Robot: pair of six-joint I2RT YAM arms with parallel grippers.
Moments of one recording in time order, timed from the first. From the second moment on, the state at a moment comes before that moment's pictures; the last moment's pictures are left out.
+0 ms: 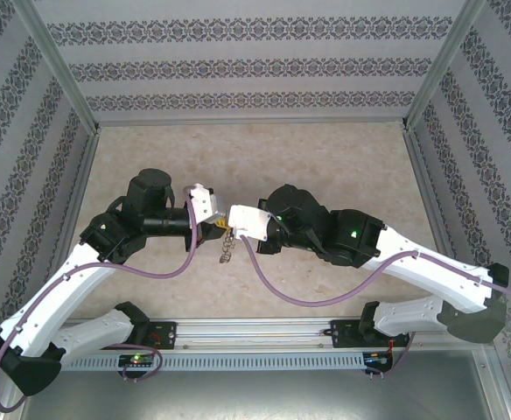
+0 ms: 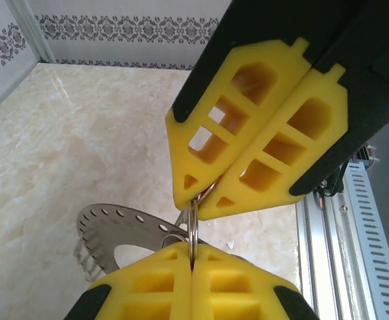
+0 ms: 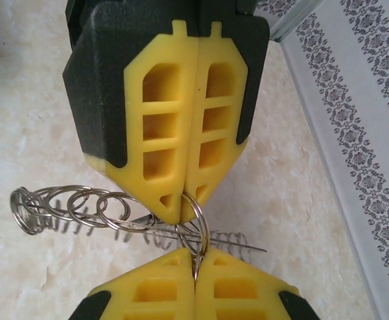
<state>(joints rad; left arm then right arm) -0.58 0.98 1.10 -0.65 0.66 0.41 1.14 1.23 1.37 -0.75 0.12 -0.50</state>
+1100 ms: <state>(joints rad) -0.58 0.84 0.79 -0.01 0.78 0.00 1.14 1.13 1.31 -0.66 0.13 -0.45</state>
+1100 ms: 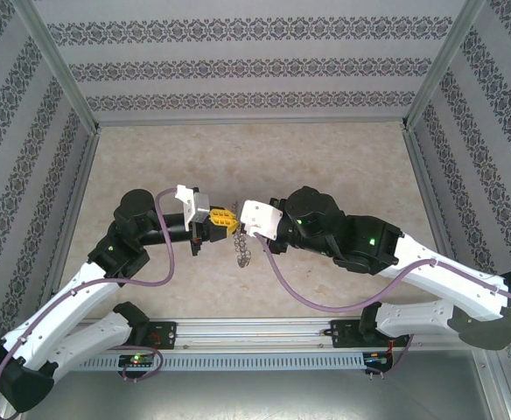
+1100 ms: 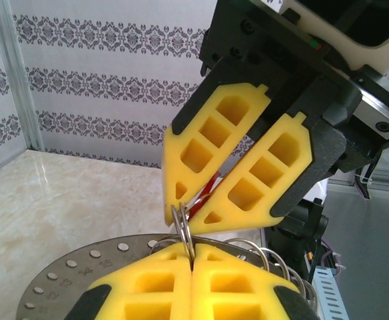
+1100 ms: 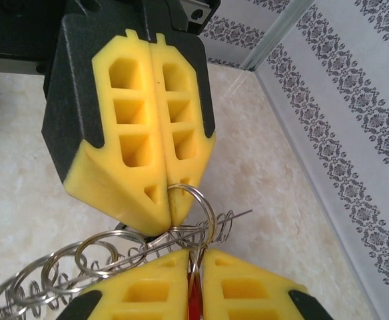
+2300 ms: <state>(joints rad) -0.58 0.83 0.79 -0.05 0.81 0.08 1.09 1.09 1.25 -0.56 0.01 -0.42</state>
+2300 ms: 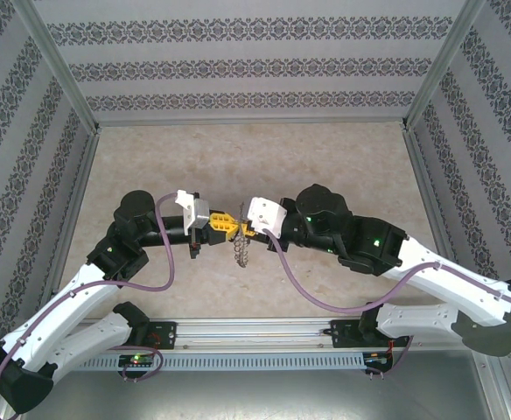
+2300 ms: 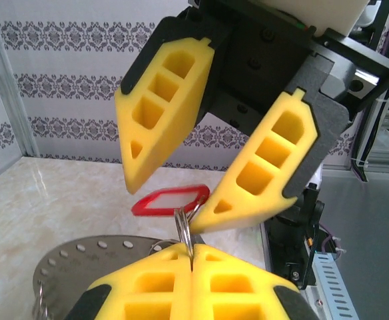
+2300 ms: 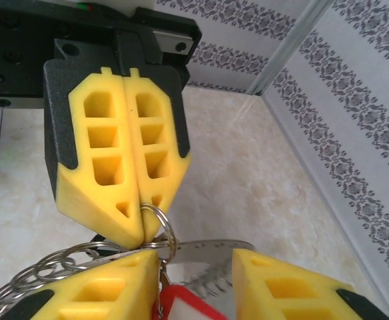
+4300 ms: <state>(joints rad) -0.58 0.95 1.00 -0.48 0.70 0.33 1.08 1.21 1.37 -0.73 -0.02 -0.48</state>
